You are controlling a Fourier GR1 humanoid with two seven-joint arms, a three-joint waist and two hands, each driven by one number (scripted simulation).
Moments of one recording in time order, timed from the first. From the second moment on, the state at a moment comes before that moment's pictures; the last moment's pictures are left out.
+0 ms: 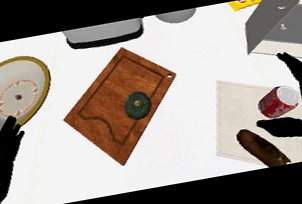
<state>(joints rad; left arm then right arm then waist) 0.05 0.51 -0.06 -1.40 0.33 0.12 0.03 -0.03 -0.55 0.29 -1.88 0.65 -0.23 0.71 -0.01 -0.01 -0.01</state>
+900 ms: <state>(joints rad) 0.01 0.48 -0.04 -1.39 0.29 0.10 0.04 -0.22 -0.67 0.36 -1.82 0.55 0.40 0.95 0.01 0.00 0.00</state>
